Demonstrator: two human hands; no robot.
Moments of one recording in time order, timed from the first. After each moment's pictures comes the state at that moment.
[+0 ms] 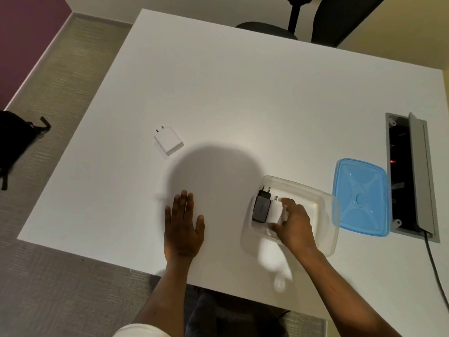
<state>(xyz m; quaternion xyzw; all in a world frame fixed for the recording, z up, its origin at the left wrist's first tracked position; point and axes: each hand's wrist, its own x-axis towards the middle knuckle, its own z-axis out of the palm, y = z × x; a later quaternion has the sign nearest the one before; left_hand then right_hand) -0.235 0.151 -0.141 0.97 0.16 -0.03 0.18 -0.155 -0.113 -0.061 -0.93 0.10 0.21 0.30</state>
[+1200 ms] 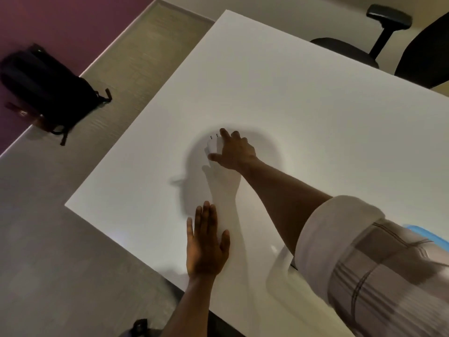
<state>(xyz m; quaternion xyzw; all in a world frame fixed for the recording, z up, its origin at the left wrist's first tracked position) -0.230 0.154 -0.134 0.93 0.30 -0.06 0.19 0.030 0.183 -0.062 -0.91 -0.28 0.27 0.12</state>
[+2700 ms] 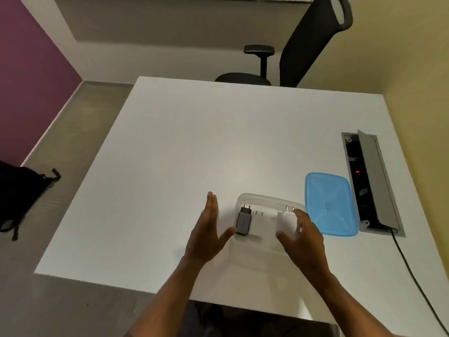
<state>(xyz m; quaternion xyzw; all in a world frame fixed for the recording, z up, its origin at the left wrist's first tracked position) -0.192 0.084 -0.043 0.94 -0.01 -0.07 0.34 -0.194 -0.170 0.014 -0.94 0.09 0.04 0.34</state>
